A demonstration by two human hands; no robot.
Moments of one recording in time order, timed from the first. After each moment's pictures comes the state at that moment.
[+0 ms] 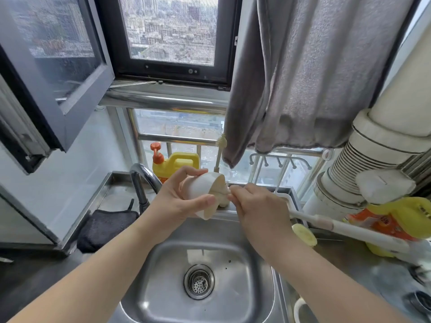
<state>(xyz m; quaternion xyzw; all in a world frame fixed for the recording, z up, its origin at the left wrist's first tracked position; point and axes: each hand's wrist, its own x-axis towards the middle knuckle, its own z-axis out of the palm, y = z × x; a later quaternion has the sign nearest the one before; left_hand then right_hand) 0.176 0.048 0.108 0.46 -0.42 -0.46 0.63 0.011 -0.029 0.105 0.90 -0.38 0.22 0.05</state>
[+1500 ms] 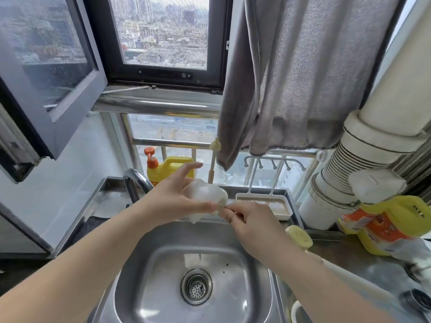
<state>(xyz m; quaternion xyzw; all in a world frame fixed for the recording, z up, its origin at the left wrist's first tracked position) 0.181 0.034 0.136 0.70 -0.52 -0.34 0.36 -0.002 -0.022 0.108 0.84 -0.40 0.19 -0.31</state>
